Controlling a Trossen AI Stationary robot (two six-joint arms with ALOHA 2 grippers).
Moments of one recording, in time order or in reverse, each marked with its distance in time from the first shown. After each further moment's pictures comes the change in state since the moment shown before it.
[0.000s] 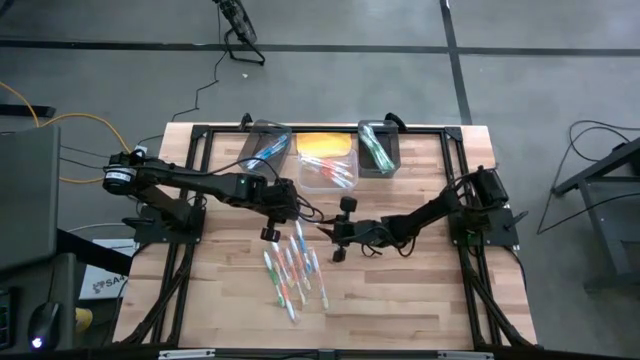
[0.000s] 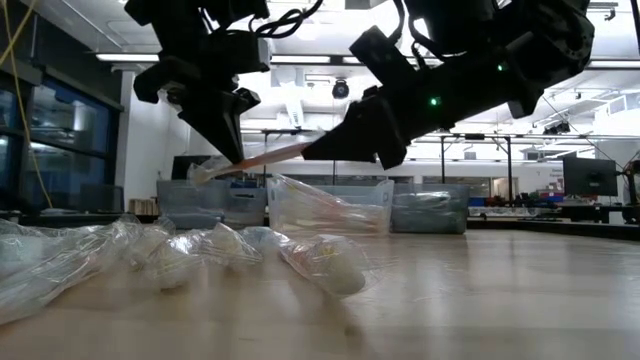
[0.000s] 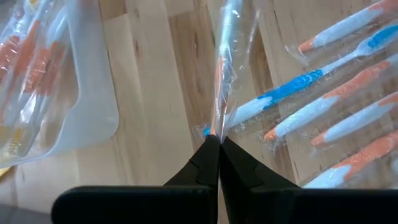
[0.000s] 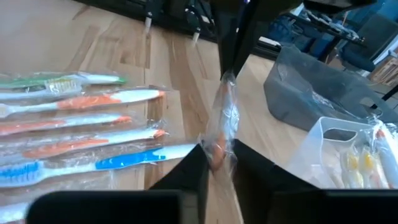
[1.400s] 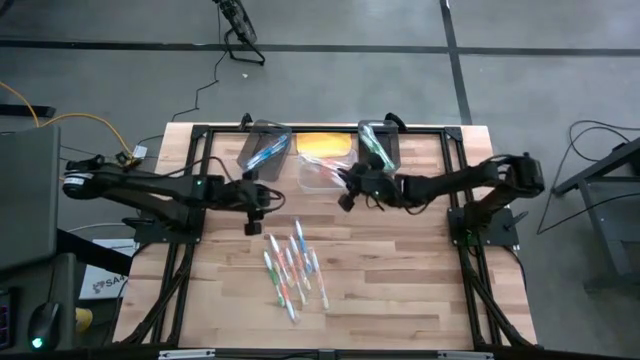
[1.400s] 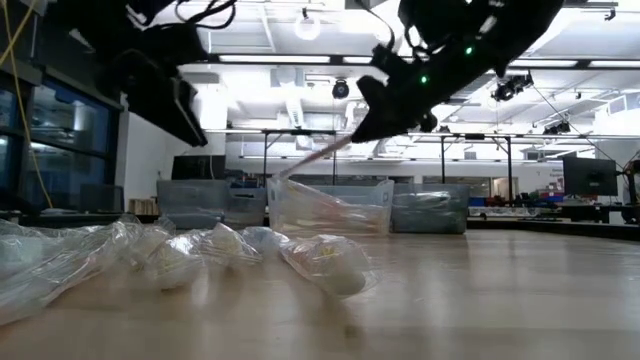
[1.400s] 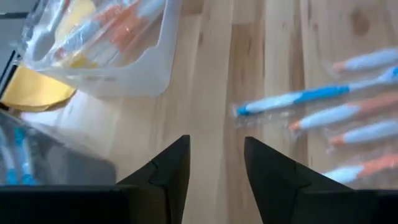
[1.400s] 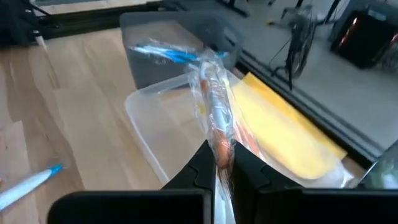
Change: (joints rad) left arm 0.000 -0.429 -0.357 0.177 -0.140 -0.230; right arm -0.298 -0.323 0.000 -0.479 0.026 0.367
